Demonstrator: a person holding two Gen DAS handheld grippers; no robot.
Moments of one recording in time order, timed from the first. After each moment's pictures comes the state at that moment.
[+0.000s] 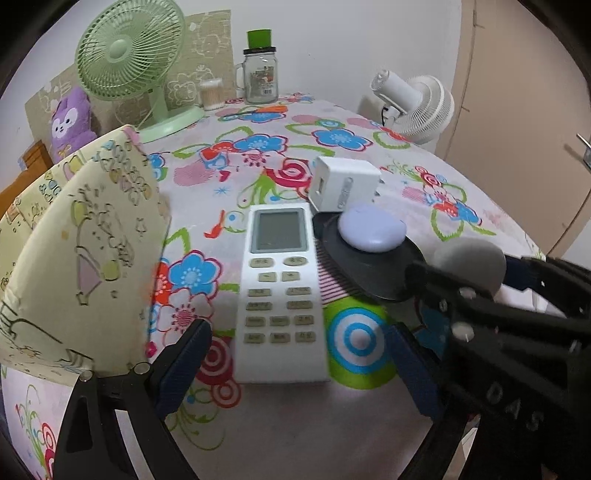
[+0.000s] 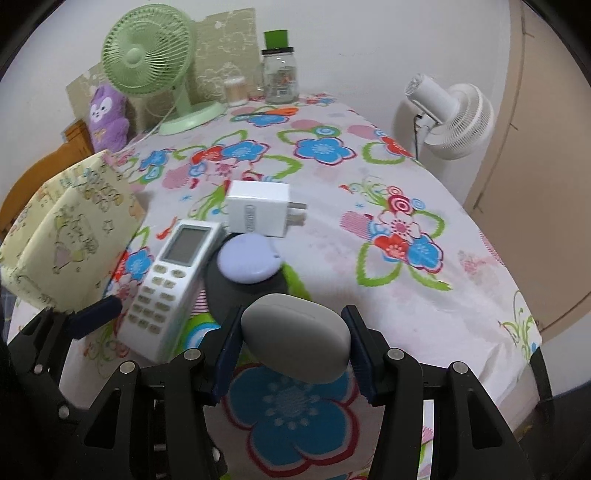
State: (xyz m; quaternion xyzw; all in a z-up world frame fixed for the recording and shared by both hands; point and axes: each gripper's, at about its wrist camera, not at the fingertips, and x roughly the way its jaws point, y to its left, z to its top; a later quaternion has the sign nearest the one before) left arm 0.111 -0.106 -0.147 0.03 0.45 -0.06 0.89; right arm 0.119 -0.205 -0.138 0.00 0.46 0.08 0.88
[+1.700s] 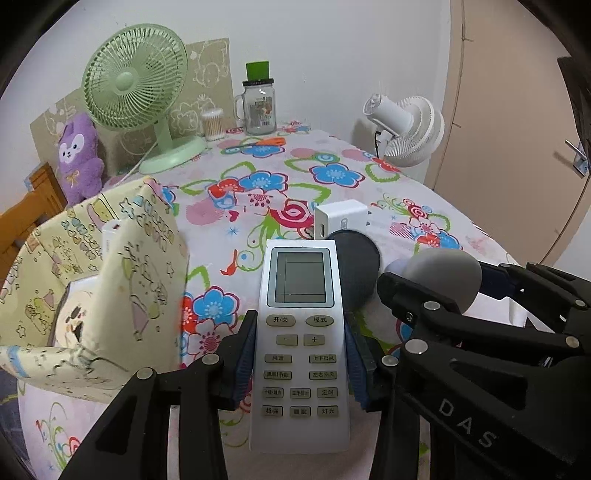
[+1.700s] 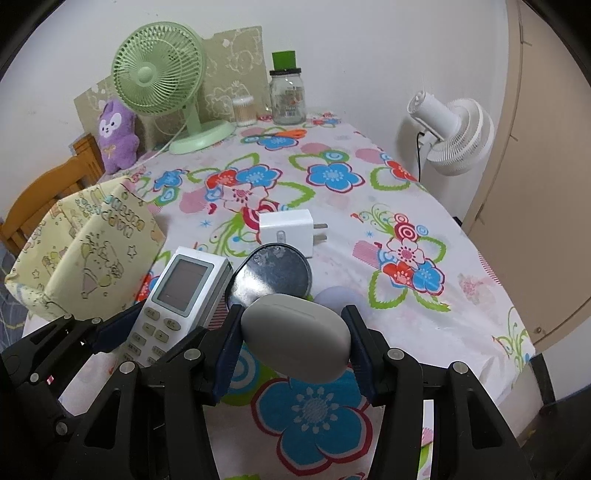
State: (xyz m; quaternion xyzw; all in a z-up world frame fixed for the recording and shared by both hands) left arm 0.097 -0.100 -0.106 0.04 0.41 -0.07 0.91; right arm 0.112 -0.190 -0.109 0.00 0.43 0.09 0.90
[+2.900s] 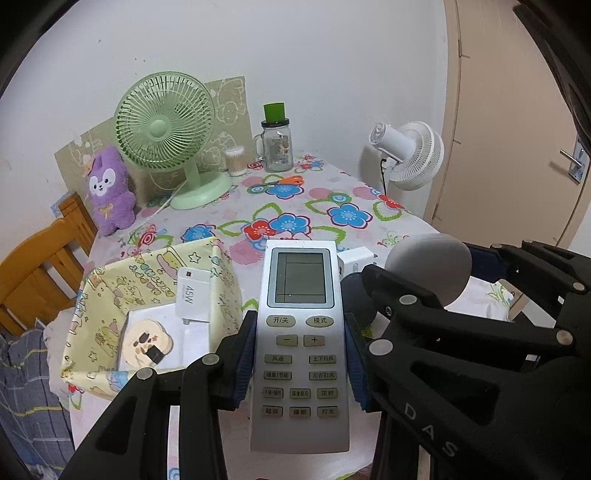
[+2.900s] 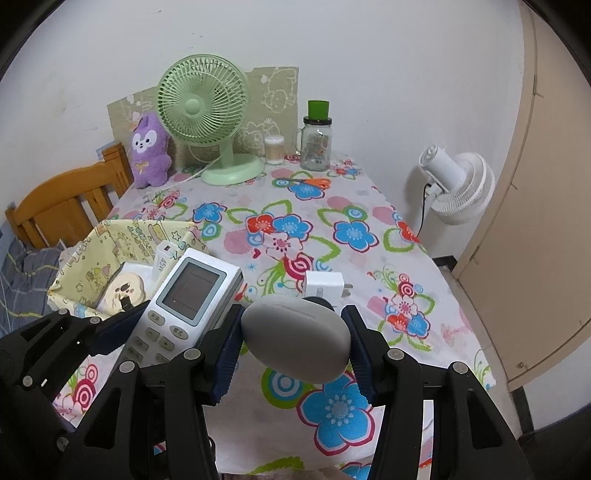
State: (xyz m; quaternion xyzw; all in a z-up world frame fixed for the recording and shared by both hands) left arm 0.070 -0.076 -0.032 0.05 0.38 -0.05 0.92; right arm 0.088 -0.148 -0.026 -0.05 0.39 0.10 0.91
